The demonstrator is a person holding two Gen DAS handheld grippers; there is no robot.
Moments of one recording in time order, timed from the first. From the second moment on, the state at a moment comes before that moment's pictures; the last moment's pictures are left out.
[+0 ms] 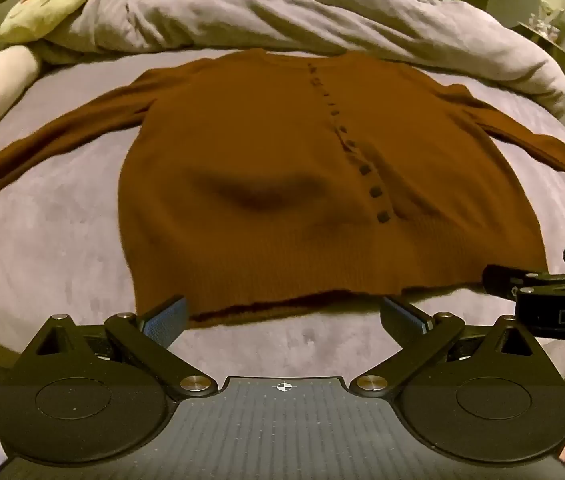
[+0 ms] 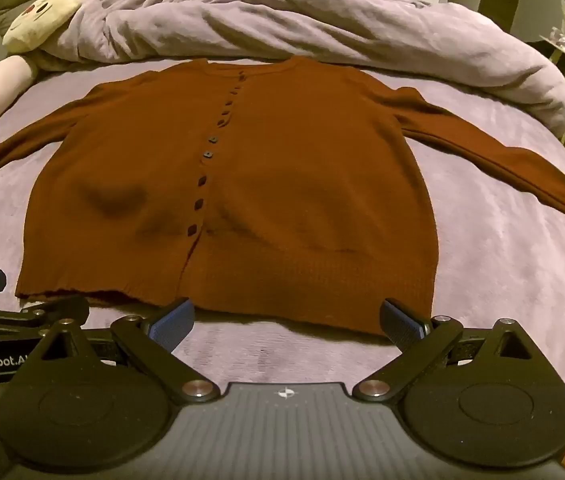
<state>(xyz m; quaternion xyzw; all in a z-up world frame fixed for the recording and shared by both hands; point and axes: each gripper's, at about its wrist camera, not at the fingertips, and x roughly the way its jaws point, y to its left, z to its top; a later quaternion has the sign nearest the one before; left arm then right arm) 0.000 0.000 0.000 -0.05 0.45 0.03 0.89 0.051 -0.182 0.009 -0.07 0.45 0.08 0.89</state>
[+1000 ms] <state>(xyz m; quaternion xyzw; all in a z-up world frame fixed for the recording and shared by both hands) 0.002 0.014 0.009 -0.09 0.44 0.11 0.89 0.050 -0.191 0.011 -0.06 0.44 0.08 0.89</state>
